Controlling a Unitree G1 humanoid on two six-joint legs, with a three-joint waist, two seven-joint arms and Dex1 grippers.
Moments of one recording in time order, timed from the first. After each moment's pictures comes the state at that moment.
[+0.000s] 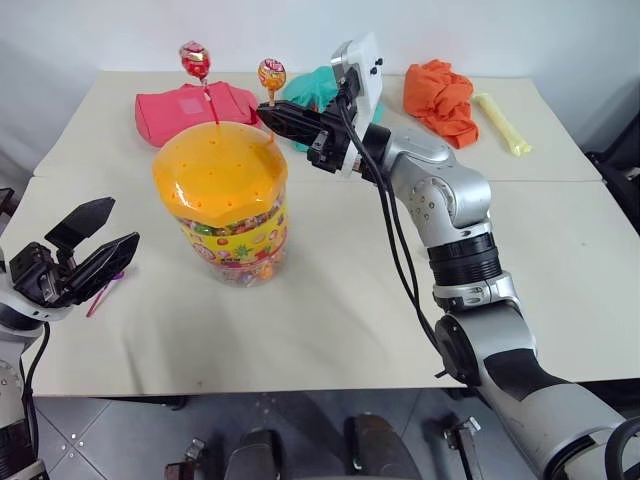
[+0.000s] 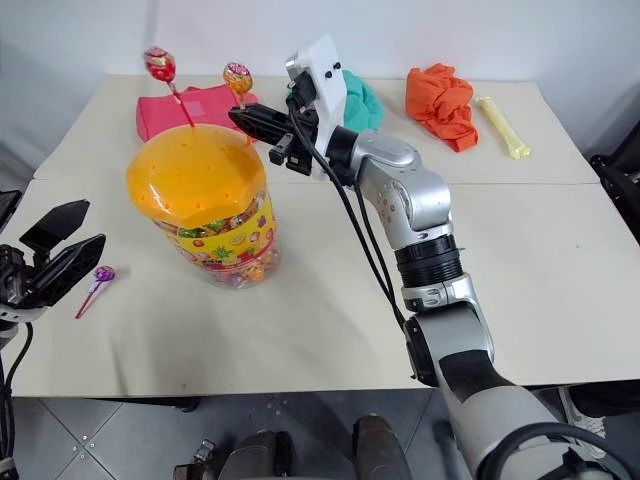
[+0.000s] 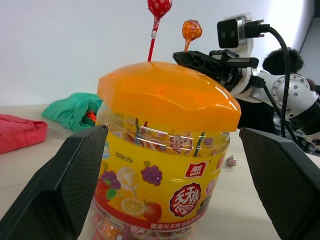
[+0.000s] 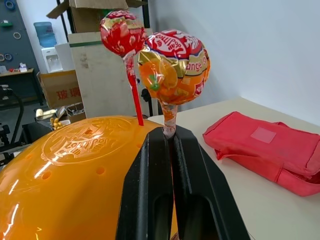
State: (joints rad) left arm -0.11 0.69 0.69 -0.10 -0.95 0.42 -1.04; right arm -1.16 -0.13 0.01 0.32 0.45 0.50 0.79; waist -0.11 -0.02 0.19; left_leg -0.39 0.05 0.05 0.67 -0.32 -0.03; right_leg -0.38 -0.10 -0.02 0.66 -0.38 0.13
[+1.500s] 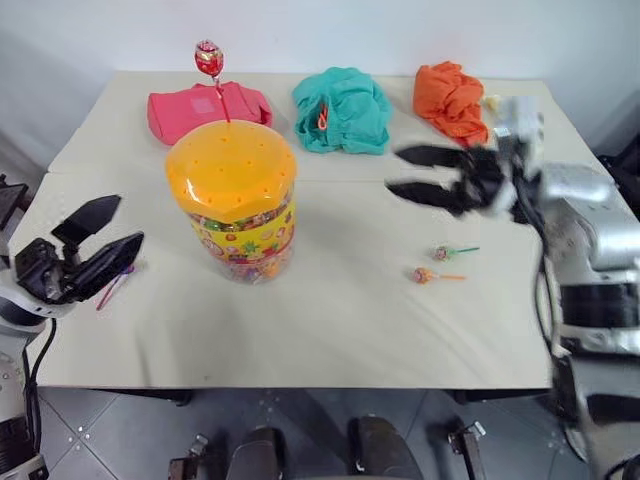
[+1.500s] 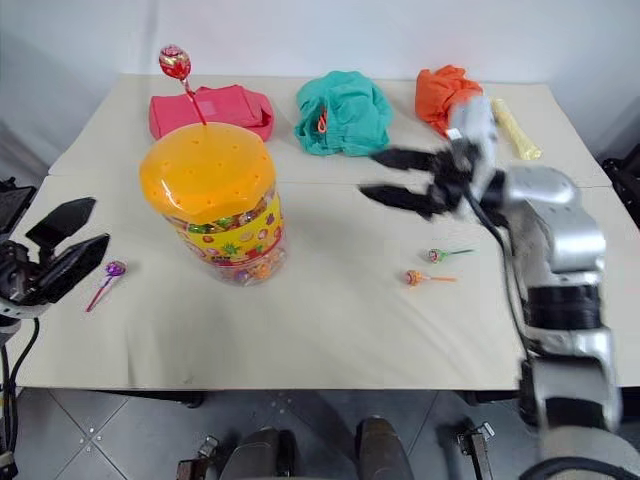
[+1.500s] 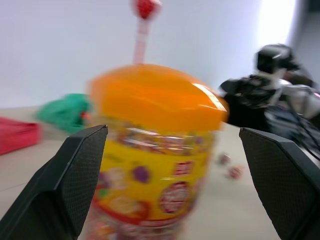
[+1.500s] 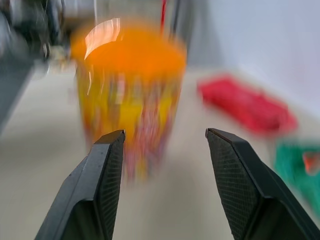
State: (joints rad) left arm -0.12 0.69 0.70 -0.06 -0.96 0.42 -1.03; right arm -0.95 -0.52 -0.03 0.12 0.56 0.47 1.10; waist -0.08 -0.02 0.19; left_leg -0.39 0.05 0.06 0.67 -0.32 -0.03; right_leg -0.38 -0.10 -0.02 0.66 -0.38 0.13
